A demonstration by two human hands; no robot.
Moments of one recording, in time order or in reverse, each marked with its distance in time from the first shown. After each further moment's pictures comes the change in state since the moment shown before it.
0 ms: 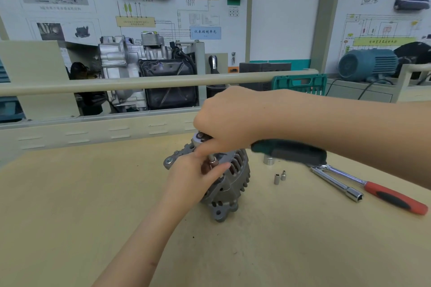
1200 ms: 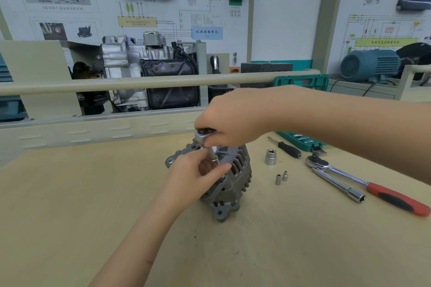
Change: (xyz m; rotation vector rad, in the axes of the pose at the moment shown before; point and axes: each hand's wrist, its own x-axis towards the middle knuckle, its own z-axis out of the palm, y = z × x) left_hand 0.001 -0.004 -0.005 -0.055 -0.059 -0.017; right_hand -0.016 -0.009 -0.012 0.047 -0.004 0.091
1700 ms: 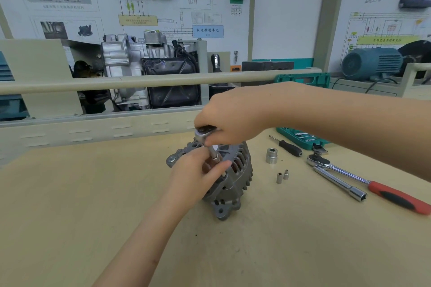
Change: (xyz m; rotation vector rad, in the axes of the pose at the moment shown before) left_hand -0.001 -0.001 0.005 0.065 0.023 -0.009; right_hand 0.006 0.003 0.006 0.005 0.012 -0.021
